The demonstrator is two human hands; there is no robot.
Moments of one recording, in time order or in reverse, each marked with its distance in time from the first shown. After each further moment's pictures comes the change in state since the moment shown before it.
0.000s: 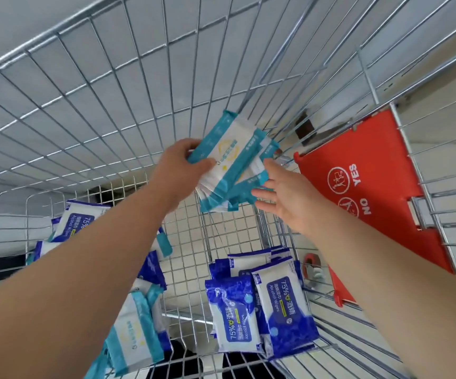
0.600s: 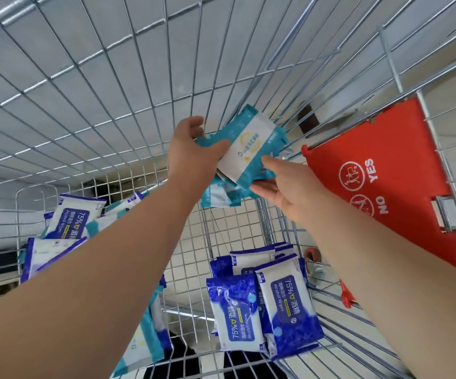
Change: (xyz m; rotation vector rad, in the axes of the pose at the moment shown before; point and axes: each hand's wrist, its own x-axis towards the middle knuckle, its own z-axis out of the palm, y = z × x) left_hand 0.012 0.003 0.029 -0.076 0.244 0.017; right_hand 0.011 -0.004 0.009 0.222 0.100 0.018
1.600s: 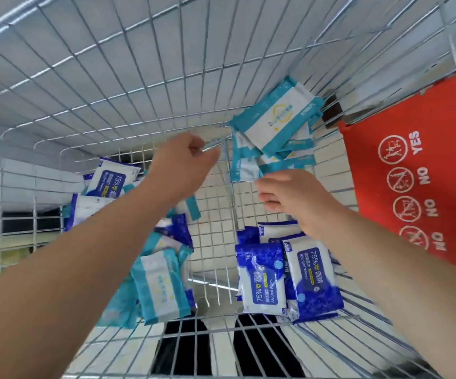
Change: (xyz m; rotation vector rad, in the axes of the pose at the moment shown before) left_hand -0.047 -0.019 -0.094 0.500 -0.120 0.015; right_hand -0.063 0.051 0.020 -0.620 -0.111 -0.112
